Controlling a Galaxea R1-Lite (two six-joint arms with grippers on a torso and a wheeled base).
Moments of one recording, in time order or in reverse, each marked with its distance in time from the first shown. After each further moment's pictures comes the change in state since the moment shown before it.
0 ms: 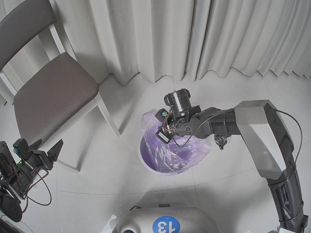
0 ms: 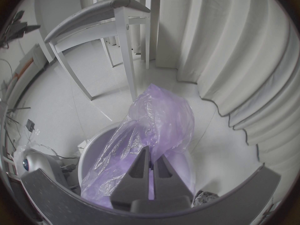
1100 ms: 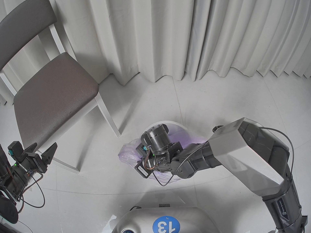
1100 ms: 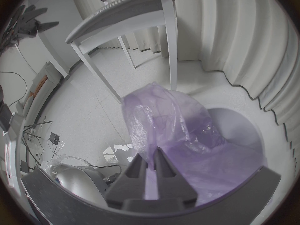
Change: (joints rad) left arm 0.089 -0.094 0.000 0.128 -0.070 -0.002; right arm 0.179 -0.005 0.339 -0.265 0.053 0.262
